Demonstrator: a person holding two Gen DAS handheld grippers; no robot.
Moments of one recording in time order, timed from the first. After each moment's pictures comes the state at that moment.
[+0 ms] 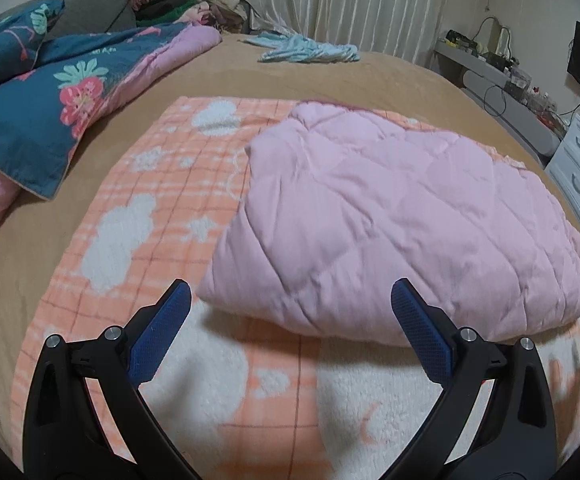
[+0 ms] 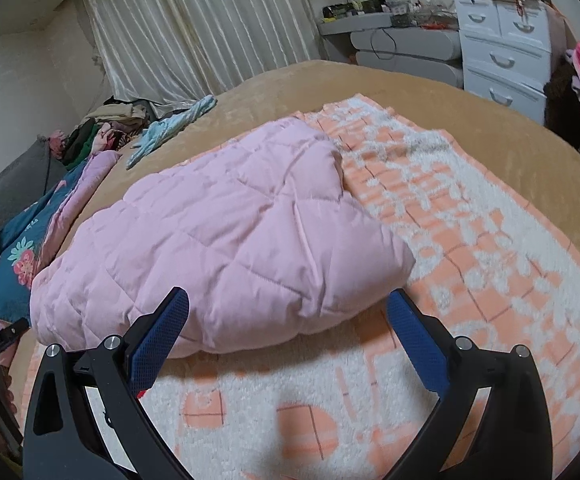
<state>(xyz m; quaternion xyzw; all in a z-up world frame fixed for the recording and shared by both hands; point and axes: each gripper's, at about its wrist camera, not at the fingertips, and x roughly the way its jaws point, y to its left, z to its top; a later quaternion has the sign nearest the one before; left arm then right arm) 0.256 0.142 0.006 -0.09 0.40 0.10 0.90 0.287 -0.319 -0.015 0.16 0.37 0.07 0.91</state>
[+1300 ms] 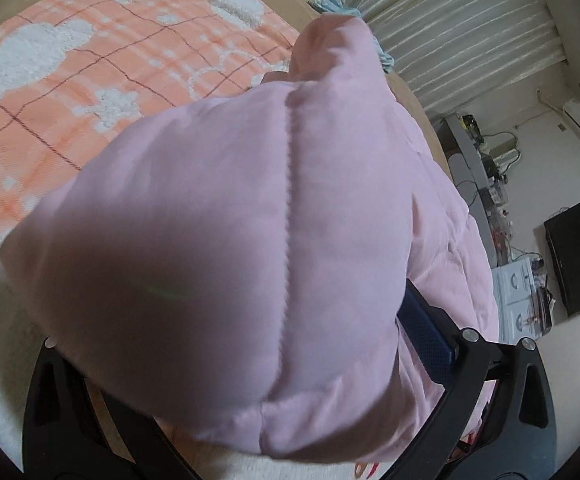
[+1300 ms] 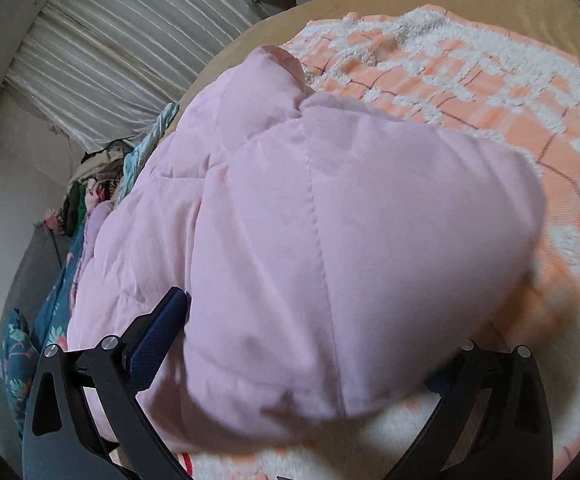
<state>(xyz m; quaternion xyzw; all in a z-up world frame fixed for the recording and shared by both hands) 0.315 0.177 -0.081 -0.42 0.39 0.05 0.82 0.369 -0.321 -0.090 0.36 0.41 0.06 0.84</state>
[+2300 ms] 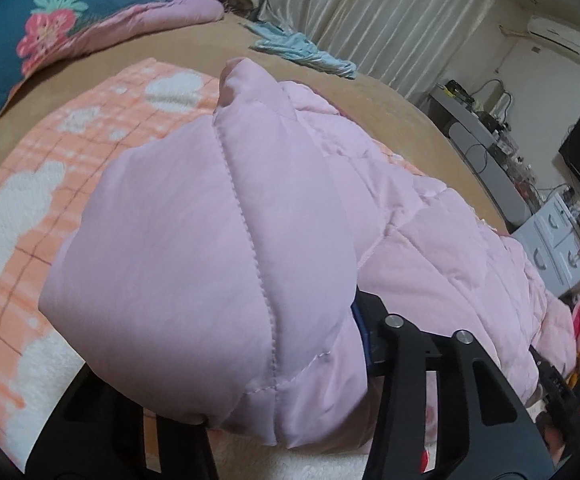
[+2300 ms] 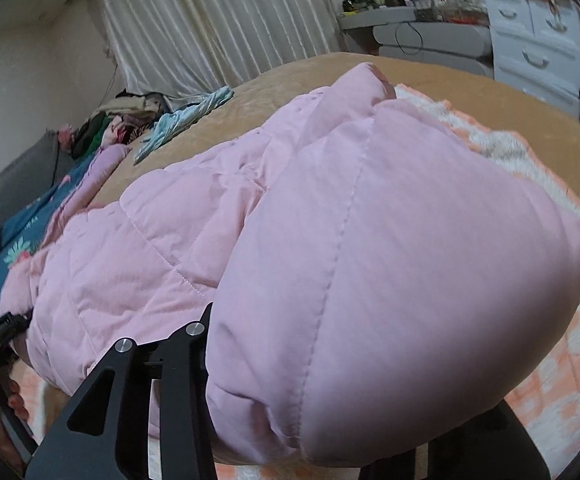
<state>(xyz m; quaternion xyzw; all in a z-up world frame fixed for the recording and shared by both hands) 0.316 0.137 -0.021 -0.24 0.36 0.06 0.90 0.376 -0.270 -0.044 0.15 0.36 0.10 0.91</state>
